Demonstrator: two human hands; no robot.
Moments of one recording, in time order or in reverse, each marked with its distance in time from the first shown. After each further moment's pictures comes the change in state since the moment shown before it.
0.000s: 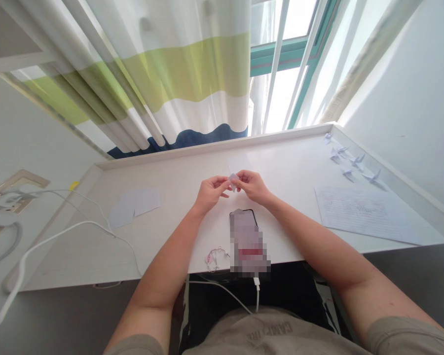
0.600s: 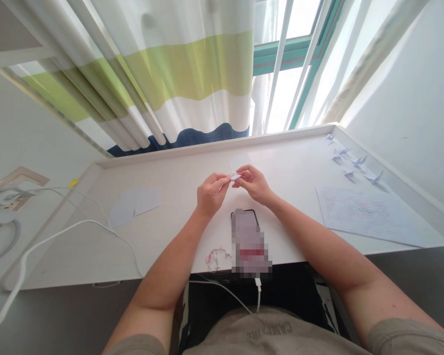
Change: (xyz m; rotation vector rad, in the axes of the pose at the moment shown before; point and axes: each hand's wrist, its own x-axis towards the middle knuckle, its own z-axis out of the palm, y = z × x) left_hand -0.010 -0.001 -0.001 0.586 0.209 0.491; right_hand -0.001 -0.008 0.002 0.097 0.027 0.013
